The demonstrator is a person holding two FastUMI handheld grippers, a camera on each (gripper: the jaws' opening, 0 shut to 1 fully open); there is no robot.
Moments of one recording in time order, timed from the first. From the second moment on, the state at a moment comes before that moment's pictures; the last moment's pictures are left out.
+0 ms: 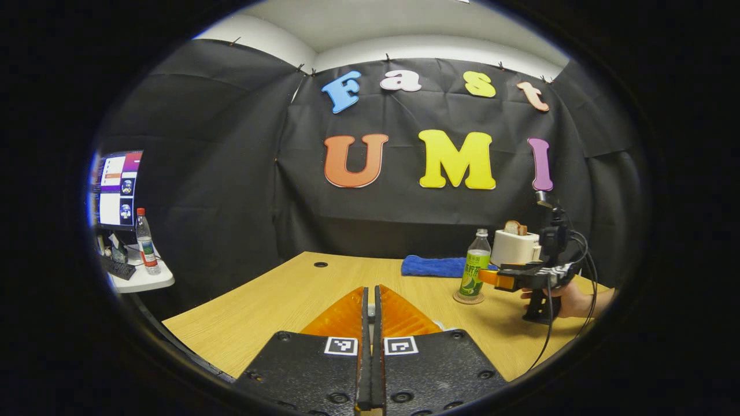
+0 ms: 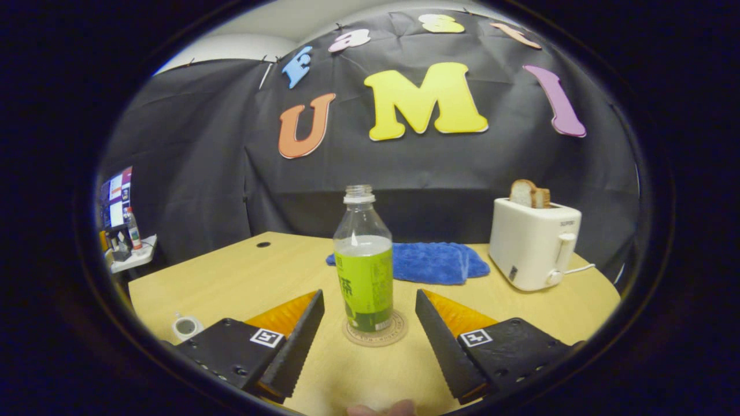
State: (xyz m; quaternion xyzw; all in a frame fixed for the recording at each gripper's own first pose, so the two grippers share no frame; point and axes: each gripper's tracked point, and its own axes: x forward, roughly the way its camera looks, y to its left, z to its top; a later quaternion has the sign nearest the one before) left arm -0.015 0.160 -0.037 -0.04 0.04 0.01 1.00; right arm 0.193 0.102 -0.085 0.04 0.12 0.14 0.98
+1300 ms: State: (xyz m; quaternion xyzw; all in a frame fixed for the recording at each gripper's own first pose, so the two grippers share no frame) left arm 0.074 0.075 -0.132 -0.06 0.08 -0.04 0.99; right arm 0.063 -0.003 -0.079 -0.01 0.06 0.08 0.99
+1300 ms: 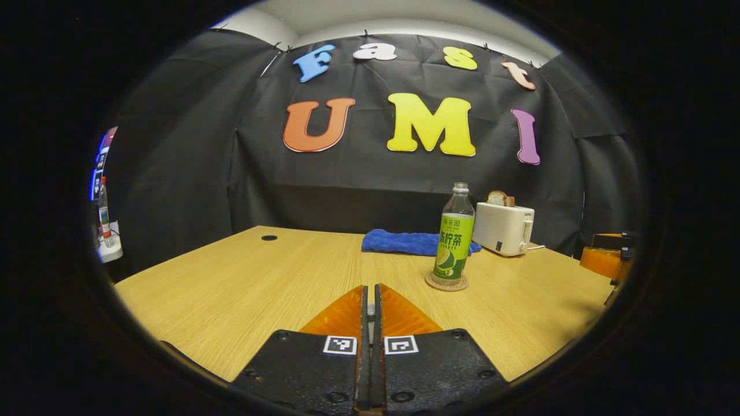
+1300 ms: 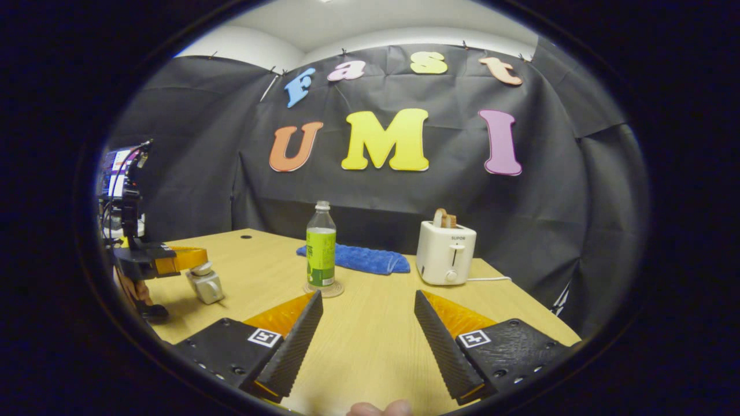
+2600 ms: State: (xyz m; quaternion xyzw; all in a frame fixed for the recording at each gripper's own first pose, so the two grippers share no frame) left arm -0.018 0.036 -0.005 -0.01 -0.01 0.01 1.00; right arm 0.014 -0.024 -0.020 0.02 0.00 0.02 1.00
